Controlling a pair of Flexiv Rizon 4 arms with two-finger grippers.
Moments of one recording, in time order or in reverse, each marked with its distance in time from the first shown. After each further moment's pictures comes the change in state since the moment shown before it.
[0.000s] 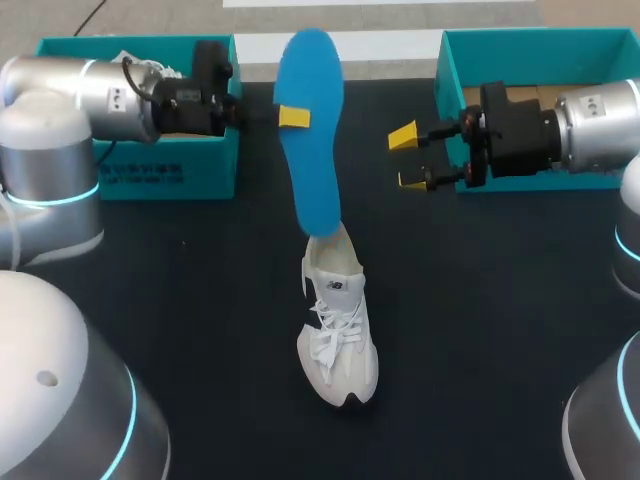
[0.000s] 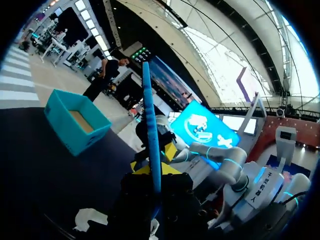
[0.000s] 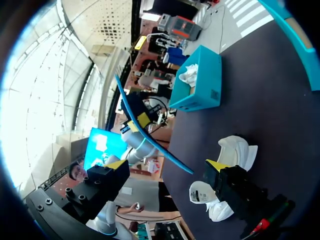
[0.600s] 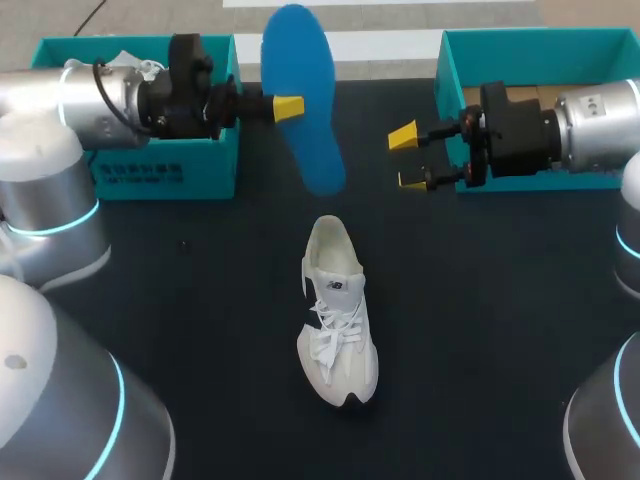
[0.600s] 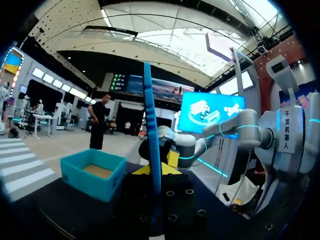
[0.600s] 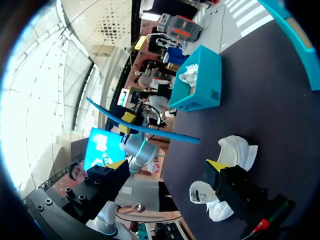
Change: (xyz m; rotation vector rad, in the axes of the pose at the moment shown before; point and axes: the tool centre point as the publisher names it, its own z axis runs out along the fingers) left arm 0.017 -0.020 -0.004 0.103 -0.092 0.577; right arm 0.000 0.000 0.000 0.001 0.000 0.001
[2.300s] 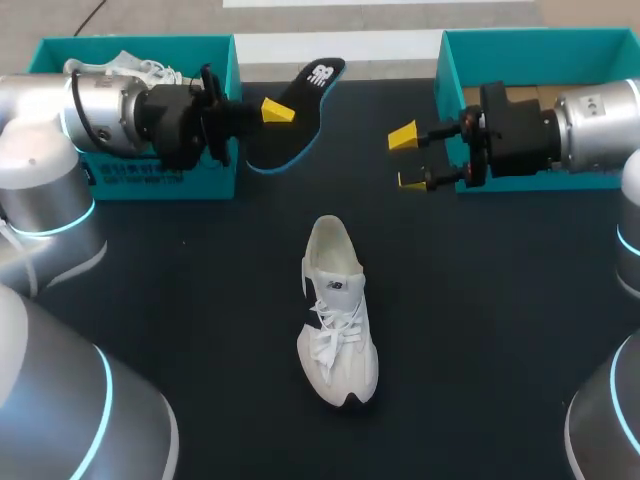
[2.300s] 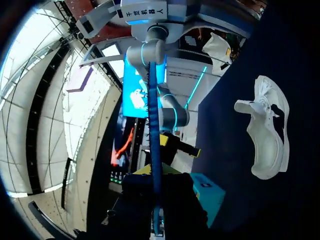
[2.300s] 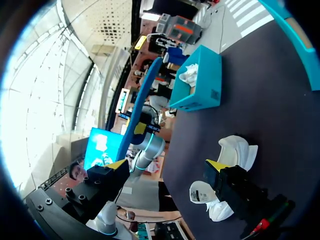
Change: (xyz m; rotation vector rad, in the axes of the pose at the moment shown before) left arm -0.007 0.010 -0.013 0.120 0.115 1.577; right arm 0.000 0.000 0.000 0.000 0.001 0.000
